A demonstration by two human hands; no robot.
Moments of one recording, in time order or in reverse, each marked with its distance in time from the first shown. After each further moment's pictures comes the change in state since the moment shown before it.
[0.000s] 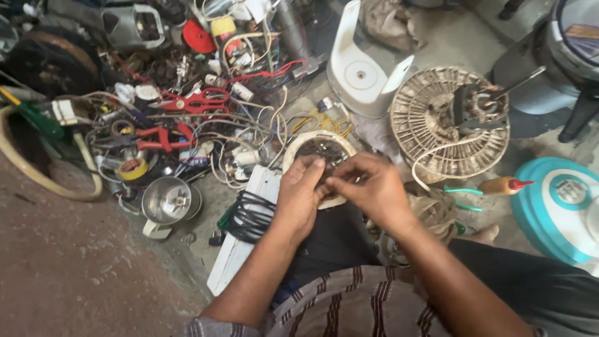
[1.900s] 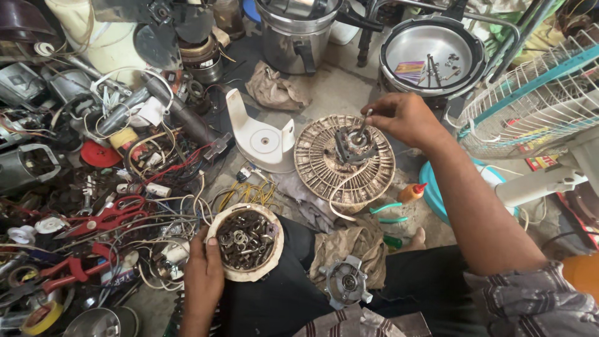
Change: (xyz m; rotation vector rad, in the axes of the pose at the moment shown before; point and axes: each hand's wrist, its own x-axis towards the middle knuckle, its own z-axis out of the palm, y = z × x) left_hand 0.033 0.026 -0.064 1.308 0.141 0.362; right_hand 0.067 0.040 -0.267 -0.393 0.227 0.130
